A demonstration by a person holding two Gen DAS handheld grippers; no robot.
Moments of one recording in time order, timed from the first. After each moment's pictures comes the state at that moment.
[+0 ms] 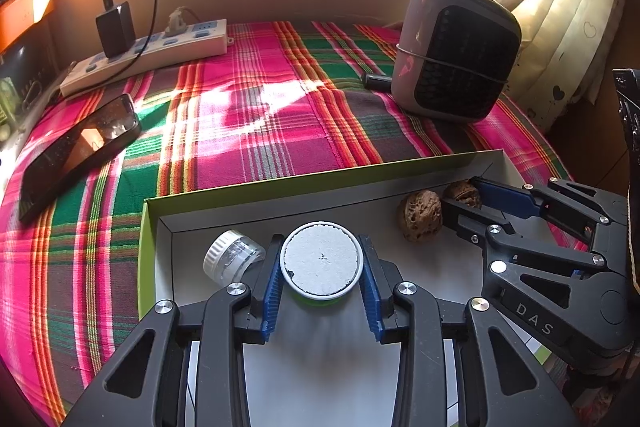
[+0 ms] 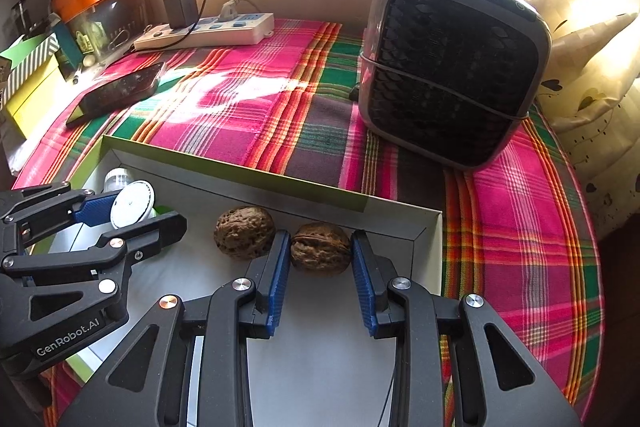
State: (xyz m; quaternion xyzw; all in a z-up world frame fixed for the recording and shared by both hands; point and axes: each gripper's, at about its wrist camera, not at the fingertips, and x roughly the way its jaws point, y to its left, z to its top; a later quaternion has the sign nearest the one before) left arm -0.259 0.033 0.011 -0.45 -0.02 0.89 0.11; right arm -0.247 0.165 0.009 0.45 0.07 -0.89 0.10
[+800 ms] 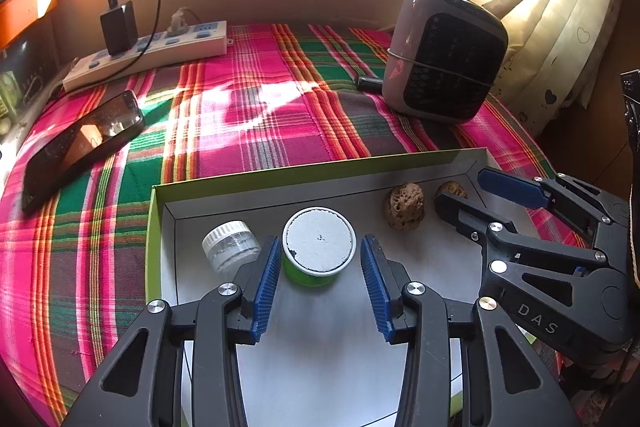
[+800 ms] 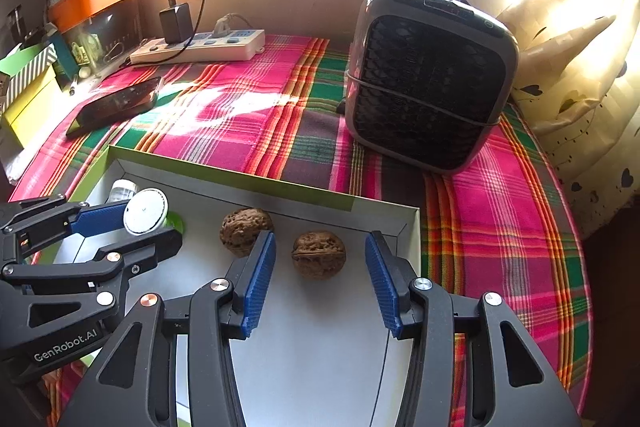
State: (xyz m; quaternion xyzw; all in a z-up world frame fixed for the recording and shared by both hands) left arm -0.246 0.030 0.016 -0.45 -0.03 0.89 0.13; right arm -0.228 0.165 0.024 0.42 0.07 -0.90 0.08
